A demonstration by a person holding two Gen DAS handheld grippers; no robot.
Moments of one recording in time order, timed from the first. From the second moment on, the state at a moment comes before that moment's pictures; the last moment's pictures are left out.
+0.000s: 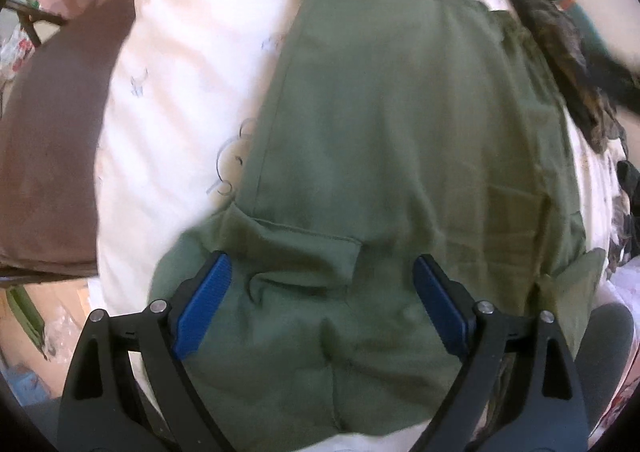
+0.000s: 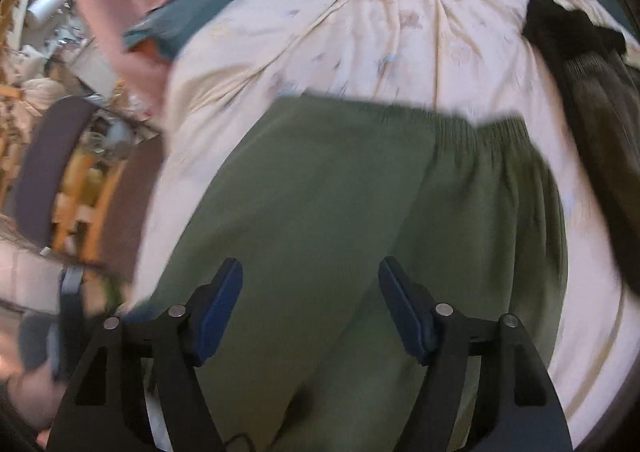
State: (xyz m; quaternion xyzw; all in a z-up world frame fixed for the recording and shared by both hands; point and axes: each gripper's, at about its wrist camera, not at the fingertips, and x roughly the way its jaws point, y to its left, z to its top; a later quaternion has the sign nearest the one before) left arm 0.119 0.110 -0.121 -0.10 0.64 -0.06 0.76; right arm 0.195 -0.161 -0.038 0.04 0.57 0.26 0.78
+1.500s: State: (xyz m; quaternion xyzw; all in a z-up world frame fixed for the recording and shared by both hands) left arm 0.019 0.131 -0.133 0.00 0.69 -0.05 0.72; right arm -0.038 -0.083 -0.126 0.03 0.63 0.27 0.73
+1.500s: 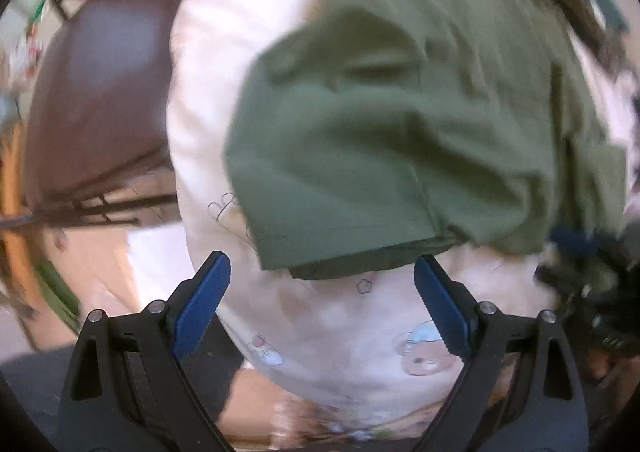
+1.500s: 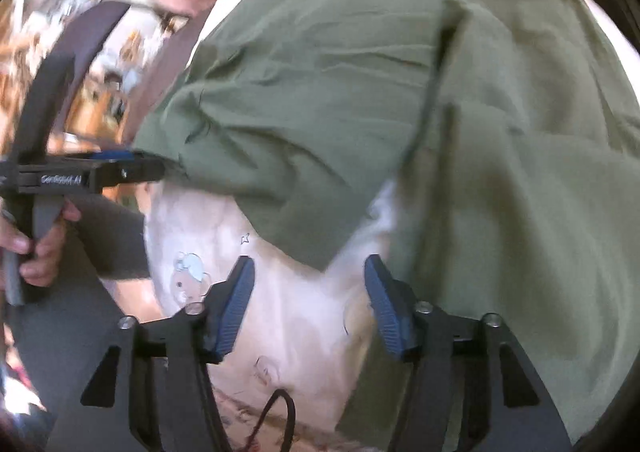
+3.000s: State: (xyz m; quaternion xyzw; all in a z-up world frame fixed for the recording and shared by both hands) left arm 0.049 0.105 -0.125 0.03 0.64 -0.16 0.75; right arm -0.005 -0.087 -0.110 0.12 0.60 0.27 0.74
